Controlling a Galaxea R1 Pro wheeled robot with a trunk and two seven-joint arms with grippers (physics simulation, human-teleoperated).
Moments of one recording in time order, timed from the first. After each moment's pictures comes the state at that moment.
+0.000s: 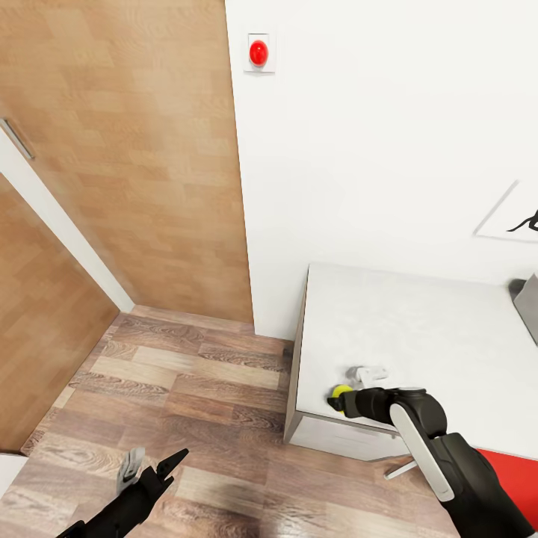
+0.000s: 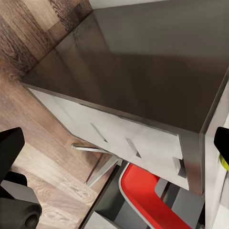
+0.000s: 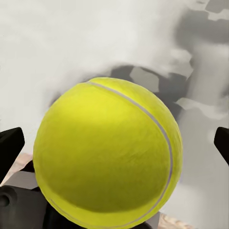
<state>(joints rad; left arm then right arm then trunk) 0.04 0.24 -0.05 -1.30 1.22 0.48 -0.27 -0.41 -0.19 0.23 -1.53 -0.42 1.04 -0.06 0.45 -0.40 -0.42</state>
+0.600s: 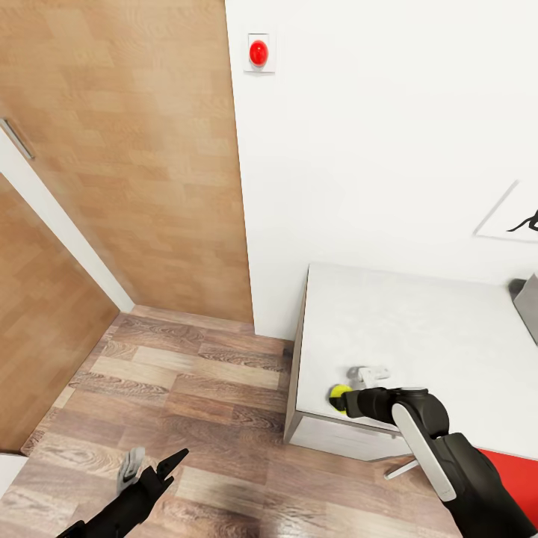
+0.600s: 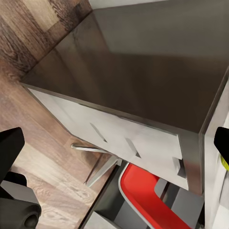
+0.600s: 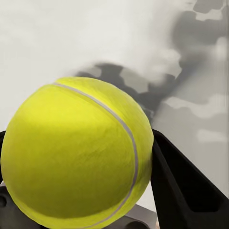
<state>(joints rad) 0.04 0.24 -0.05 -1.30 1.22 0.48 -0.27 -0.41 -0.20 0.22 -1.53 -0.41 1.04 -0.06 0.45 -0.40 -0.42</state>
